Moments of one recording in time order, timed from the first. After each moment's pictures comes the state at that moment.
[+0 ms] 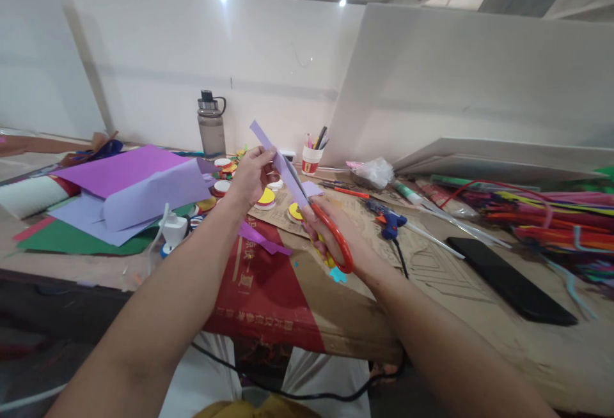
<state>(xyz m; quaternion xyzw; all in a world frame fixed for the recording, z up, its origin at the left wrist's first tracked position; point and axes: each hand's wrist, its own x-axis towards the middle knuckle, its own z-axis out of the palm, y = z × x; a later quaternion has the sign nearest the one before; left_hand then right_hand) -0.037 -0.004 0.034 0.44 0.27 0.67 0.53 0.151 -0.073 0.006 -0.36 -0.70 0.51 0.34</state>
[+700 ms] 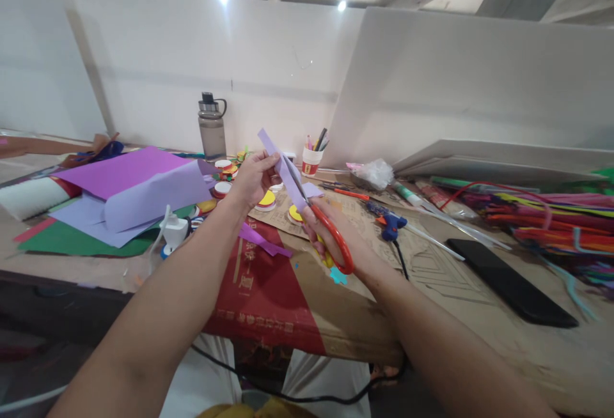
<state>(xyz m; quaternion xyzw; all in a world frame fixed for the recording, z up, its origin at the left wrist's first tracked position) -0.040 0.000 0.030 0.45 0.25 0.65 0.55 0.151 -0.072 0.007 -0.36 -0.71 0.51 0.33</state>
